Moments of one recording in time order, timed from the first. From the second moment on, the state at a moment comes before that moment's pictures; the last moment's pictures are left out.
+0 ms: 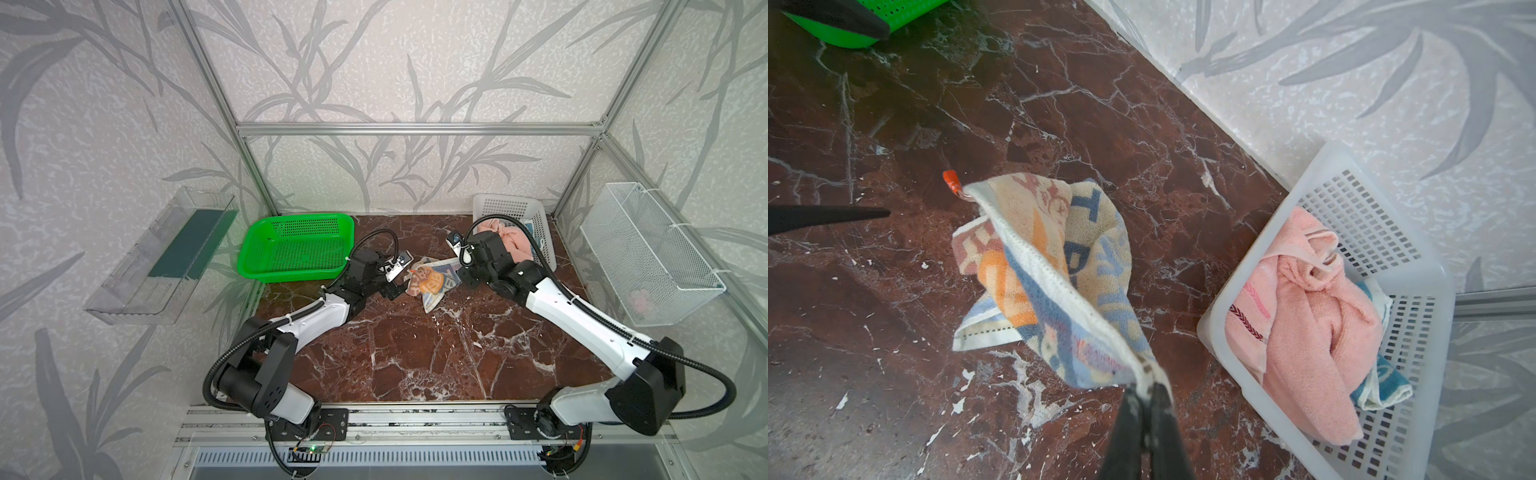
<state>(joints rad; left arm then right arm) -0.46 1.50 0.81 0.22 0.18 0.54 0.61 1.41 1.24 -0.57 0.26 -0.24</state>
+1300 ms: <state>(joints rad) -0.51 1.80 0.76 0.63 0.16 0.48 0.57 1.43 1.25 -0.56 0.21 -0.28</state>
